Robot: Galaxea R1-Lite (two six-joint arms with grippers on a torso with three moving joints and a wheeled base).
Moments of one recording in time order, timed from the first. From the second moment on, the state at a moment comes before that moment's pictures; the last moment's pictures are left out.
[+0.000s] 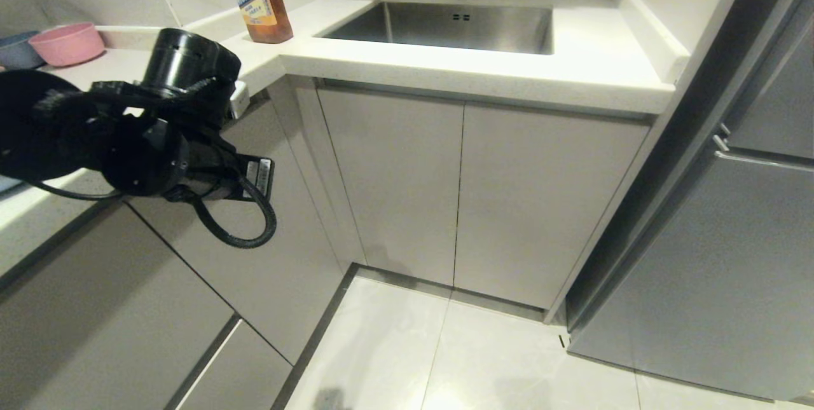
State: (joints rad) left arm -0.41 1.62 -1.38 0.39 0.62 -0.08; right arm 0.00 0.00 0.00 0.00 -0.02 0.07
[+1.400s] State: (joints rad) left arm 0.00 0.12 -0.33 0.09 0.10 0.13; right arm 0.00 0.00 0.00 0.00 -0.02 0.07
